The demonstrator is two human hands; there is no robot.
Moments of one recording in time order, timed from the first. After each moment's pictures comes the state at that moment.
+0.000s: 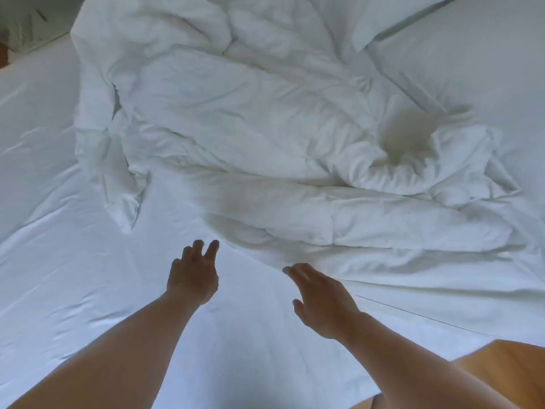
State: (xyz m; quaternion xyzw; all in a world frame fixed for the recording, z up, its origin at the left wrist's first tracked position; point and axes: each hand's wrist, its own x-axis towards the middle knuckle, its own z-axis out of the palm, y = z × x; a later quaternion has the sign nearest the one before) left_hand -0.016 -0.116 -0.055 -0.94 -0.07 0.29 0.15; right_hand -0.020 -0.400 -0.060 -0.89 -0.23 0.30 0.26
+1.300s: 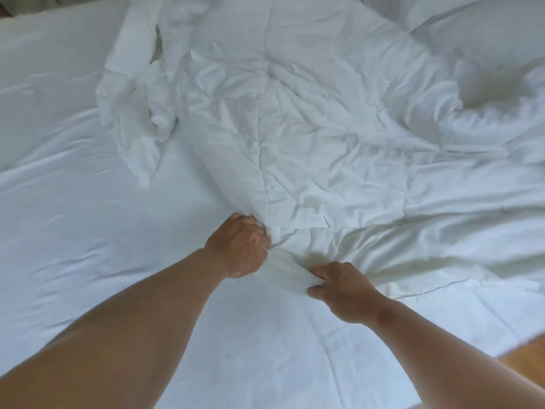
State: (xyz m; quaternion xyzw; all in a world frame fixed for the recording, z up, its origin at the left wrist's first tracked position) left_hand -0.090 -0.004 -0.162 -0.96 0.27 0.03 -0.01; right_hand -0.120 -0.255 -0.140 -0.89 -0.13 0.34 0.28
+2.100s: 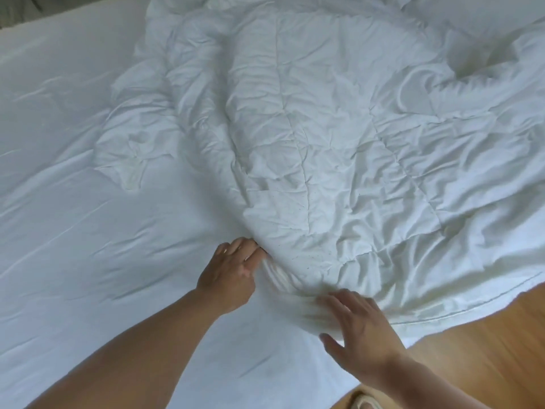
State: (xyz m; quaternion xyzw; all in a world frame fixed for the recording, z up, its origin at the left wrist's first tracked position) left_hand -0.249 0.074 -0.133 -0.97 0.21 0.10 -0.05; right_hand -0.330 -0.201 -0.130 -0.95 -0.17 0.13 0.22
